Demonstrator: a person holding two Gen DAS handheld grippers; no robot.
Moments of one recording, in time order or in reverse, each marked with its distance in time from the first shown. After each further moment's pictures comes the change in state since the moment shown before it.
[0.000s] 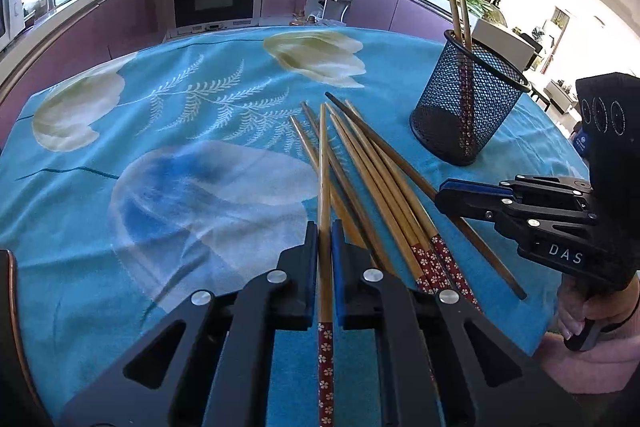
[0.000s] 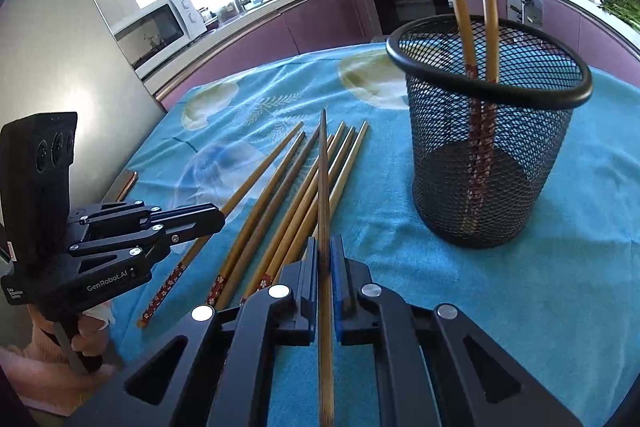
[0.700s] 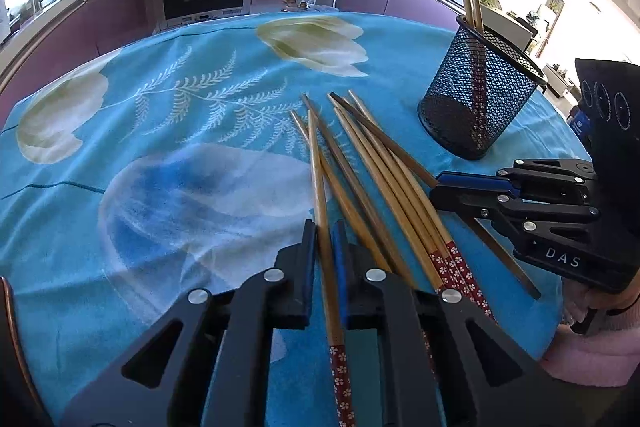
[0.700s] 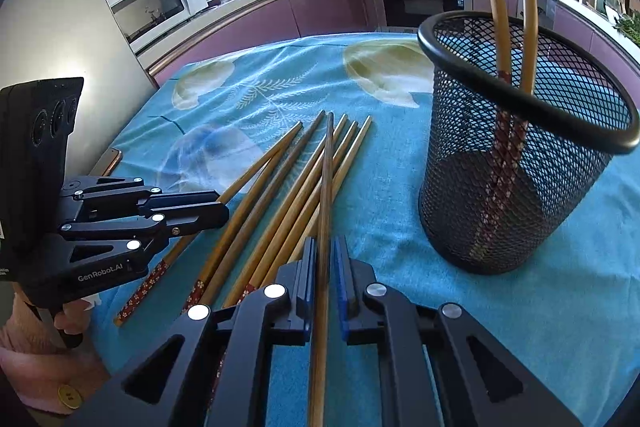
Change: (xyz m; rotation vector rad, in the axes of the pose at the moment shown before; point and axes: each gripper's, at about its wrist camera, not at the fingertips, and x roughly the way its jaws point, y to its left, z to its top) left arm 0.017 0.007 0.011 0.025 0.049 -0.011; right arm 0.014 0.005 0.012 -0.065 0.035 -0.038
